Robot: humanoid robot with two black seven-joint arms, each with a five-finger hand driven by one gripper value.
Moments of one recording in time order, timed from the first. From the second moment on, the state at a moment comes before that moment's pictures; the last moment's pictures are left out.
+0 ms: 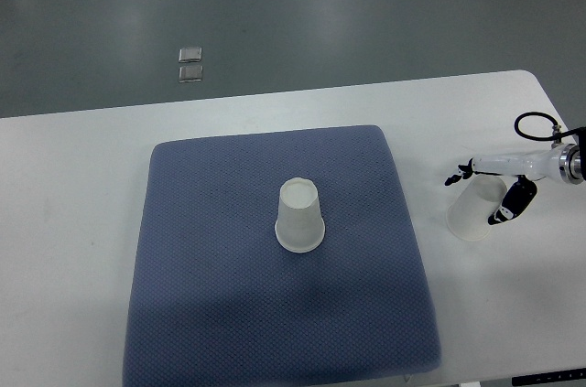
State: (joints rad) left arm 0.04 0.00 -0.20 -0.12 0.12 -0.18 0.08; right arm 0.92 -0.81 0.05 1.10 -1.45 0.22 0.31
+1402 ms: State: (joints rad) left arm 0.04 0.00 -0.20 -0.12 0.12 -0.18 0.08; right arm 1.01 -0.86 0.05 1.11 -1.45 0.23 0.47
